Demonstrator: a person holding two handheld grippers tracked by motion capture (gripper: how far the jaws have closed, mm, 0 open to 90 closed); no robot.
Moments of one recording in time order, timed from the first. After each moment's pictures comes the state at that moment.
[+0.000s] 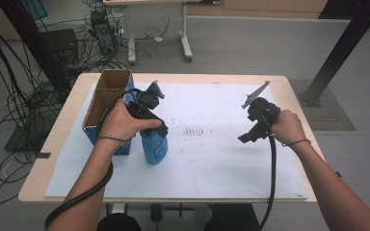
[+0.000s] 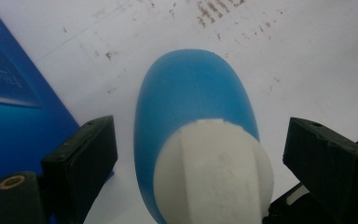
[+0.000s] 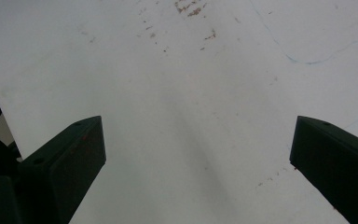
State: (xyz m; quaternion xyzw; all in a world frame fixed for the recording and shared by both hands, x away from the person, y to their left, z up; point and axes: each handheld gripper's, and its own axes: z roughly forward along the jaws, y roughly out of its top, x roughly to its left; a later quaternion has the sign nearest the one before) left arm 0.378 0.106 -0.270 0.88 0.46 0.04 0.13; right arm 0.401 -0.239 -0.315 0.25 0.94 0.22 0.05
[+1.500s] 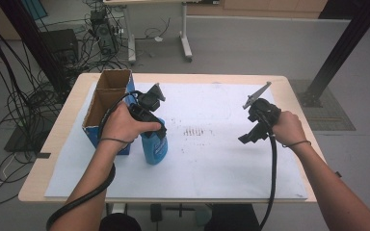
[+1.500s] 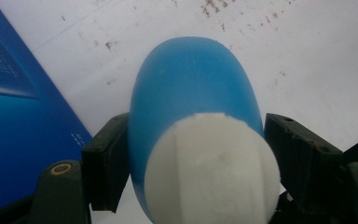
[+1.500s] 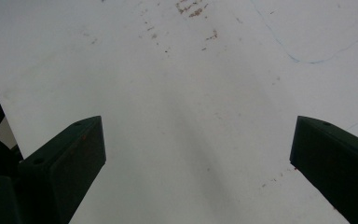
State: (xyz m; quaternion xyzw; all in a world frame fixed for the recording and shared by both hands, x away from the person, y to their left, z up) left arm 0.377 0.102 -0.274 0.88 0.47 0.04 0.12; right arm 0.401 -0.242 -0.318 0.25 0.94 0.23 0.05
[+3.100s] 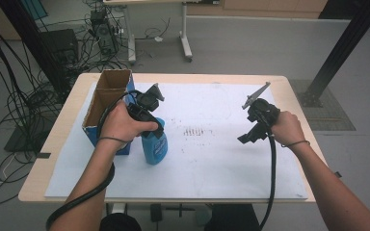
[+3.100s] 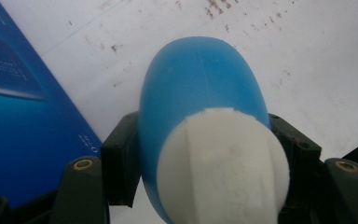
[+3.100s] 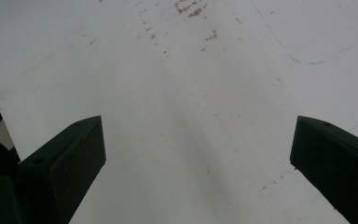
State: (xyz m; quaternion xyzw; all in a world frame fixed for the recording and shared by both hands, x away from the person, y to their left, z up) left arm 0.375 0.105 -0.273 0.88 0.46 0.05 0.11; right arm 0.402 -0.240 -0.320 0.26 0.94 0.23 0.05
